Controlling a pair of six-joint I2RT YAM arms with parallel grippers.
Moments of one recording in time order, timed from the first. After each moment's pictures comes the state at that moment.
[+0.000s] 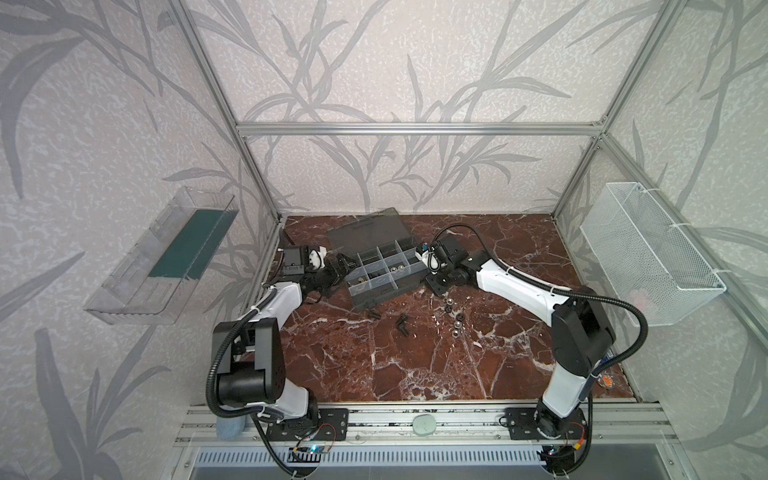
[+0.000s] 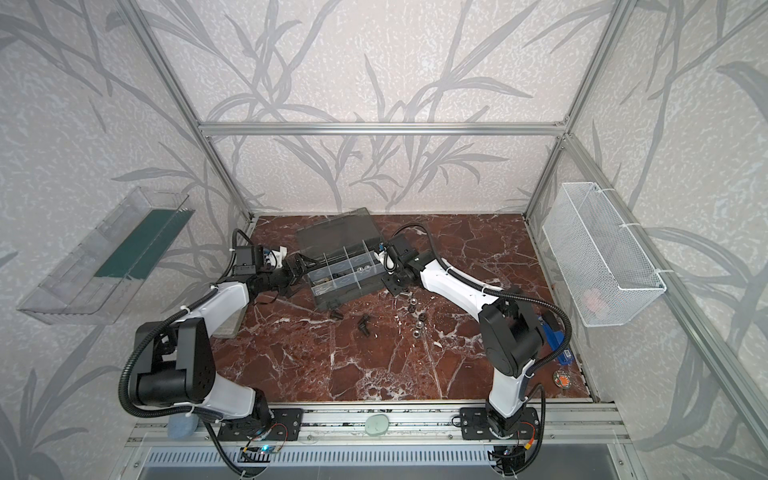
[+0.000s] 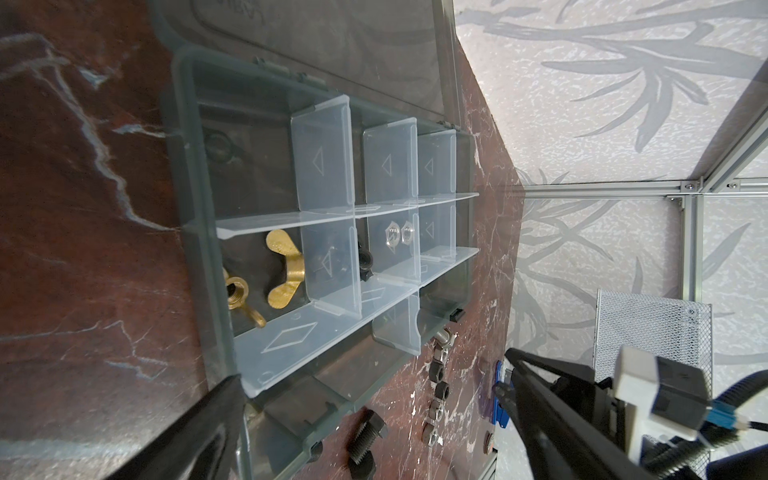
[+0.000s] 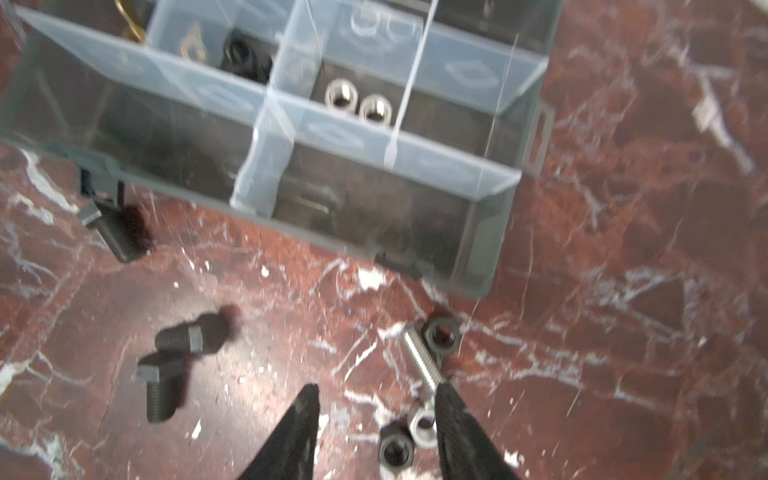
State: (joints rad) left arm 0.10 1.52 0.89 -0.20 0.71 -0.69; right arm 0.65 1.79 1.36 -0.64 -0.02 -0.02
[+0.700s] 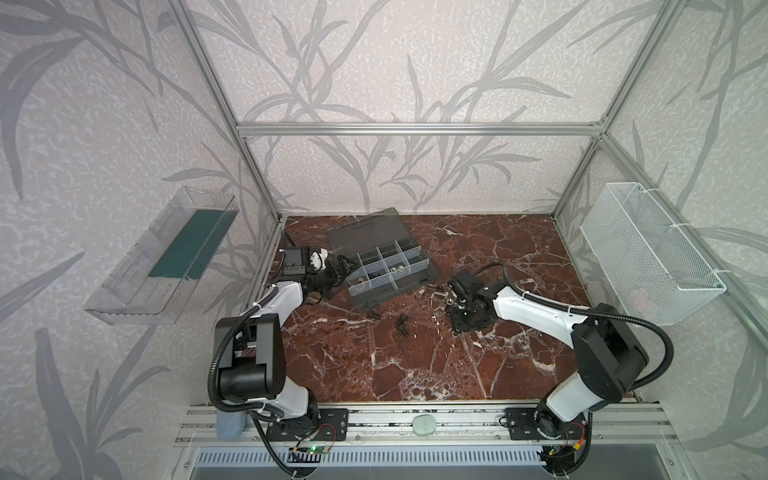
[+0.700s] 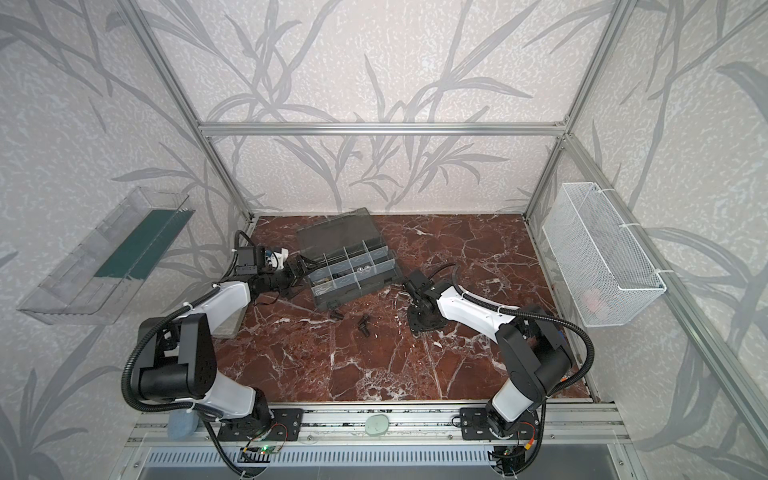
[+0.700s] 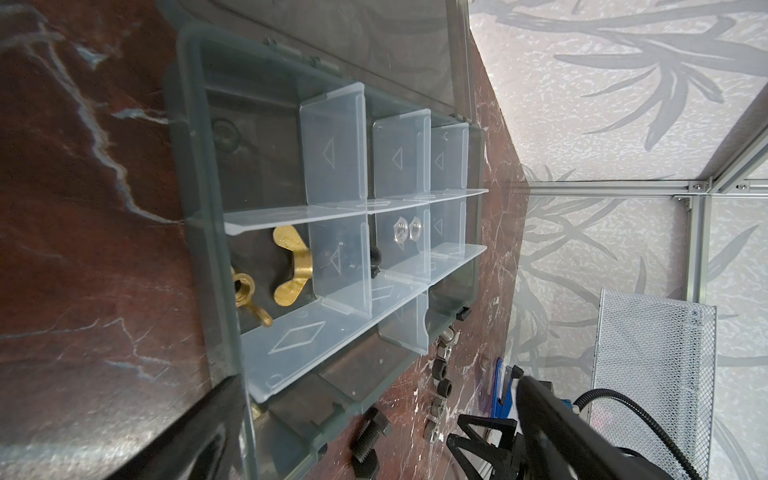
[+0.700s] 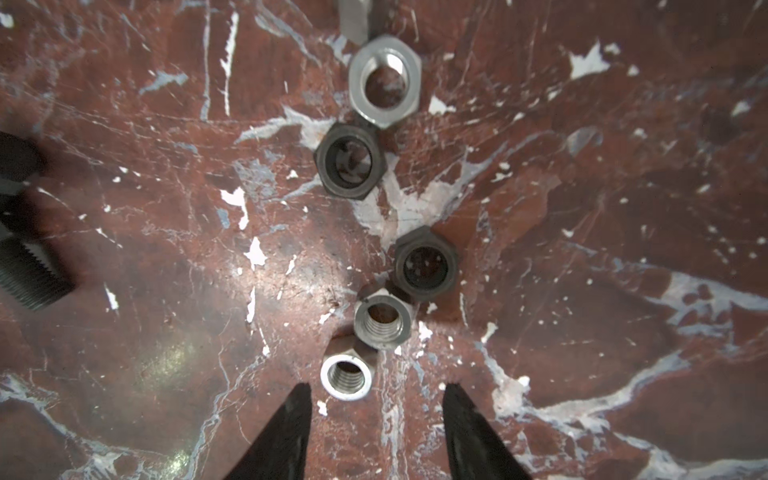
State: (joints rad) left arm 0.10 1.54 0.89 -0.20 0.72 -0.69; right arm 0.65 1.62 1.00 -0.73 -0.02 0.51
